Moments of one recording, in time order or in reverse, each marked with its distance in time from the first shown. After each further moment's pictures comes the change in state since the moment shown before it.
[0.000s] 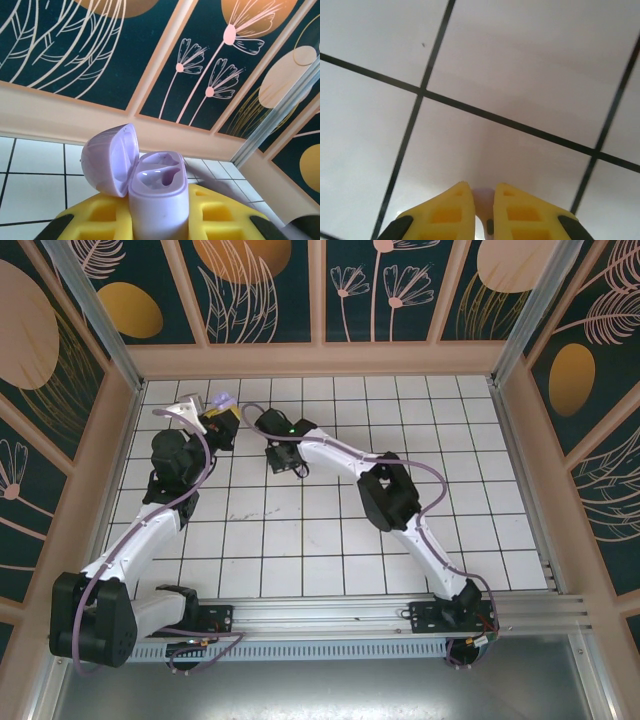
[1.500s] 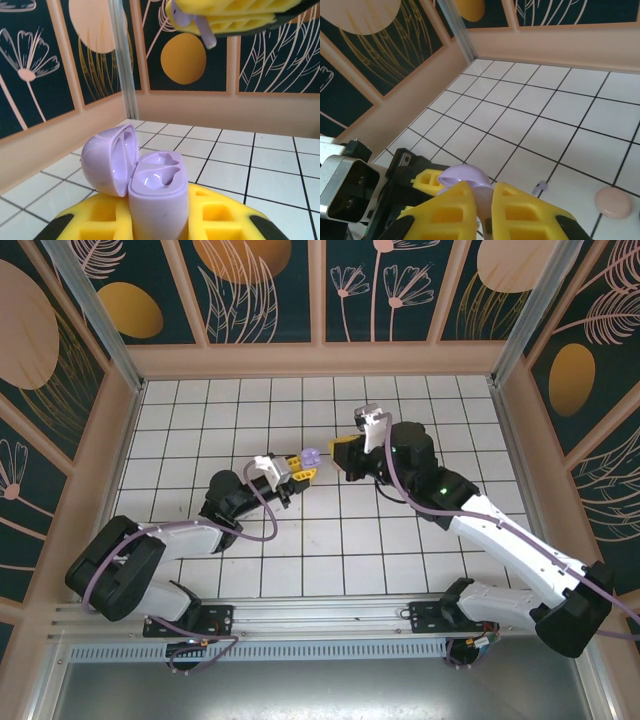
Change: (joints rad) left arm -0.411 0.277 -0.213 0.621 0.261 0.560; right arm -0.067 -1.292 -1.130 0.630 -0.267 -0.080
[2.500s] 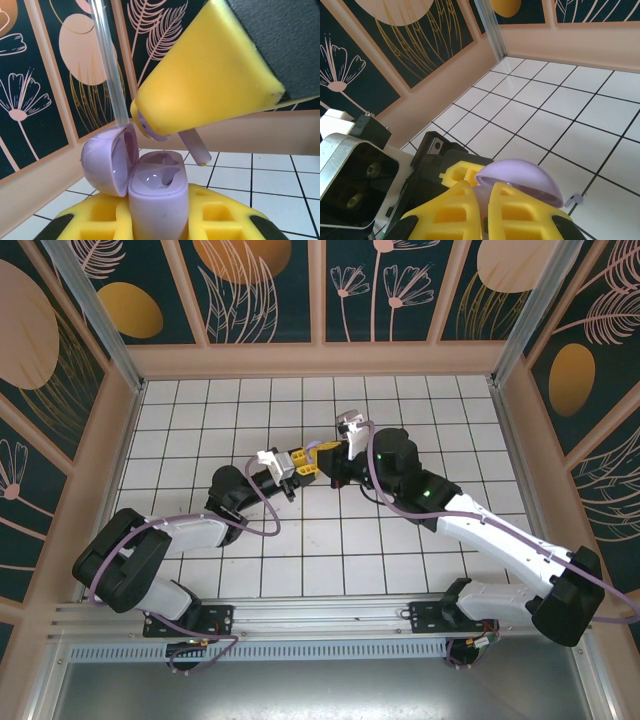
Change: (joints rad) left arm -0.009 0.045 0.055 0.075 0.038 -0.027; right arm 0.066 0.064 -0.032 0.133 -0.026 0.001
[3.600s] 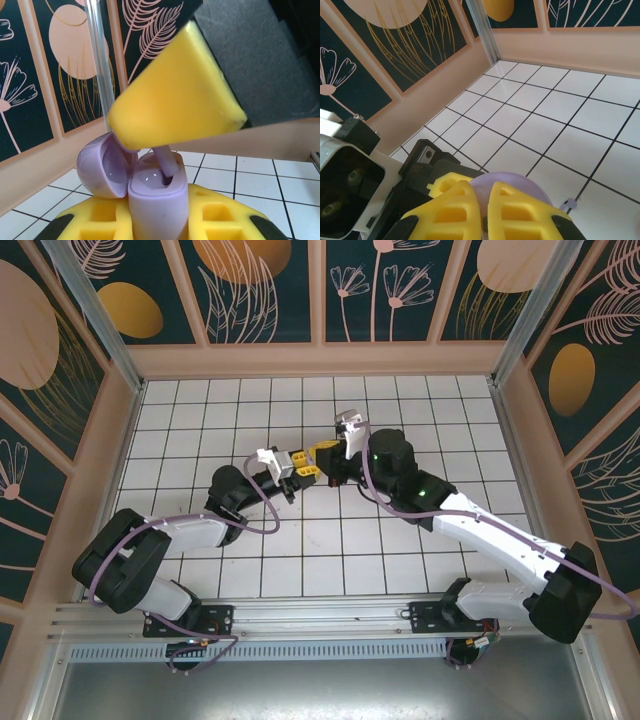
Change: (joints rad) left arm 0.000 -0.006 0.000 -0.009 0.030 -0.079; right arm 0.005 0.023 -0.018 0.047 0.035 -0.010
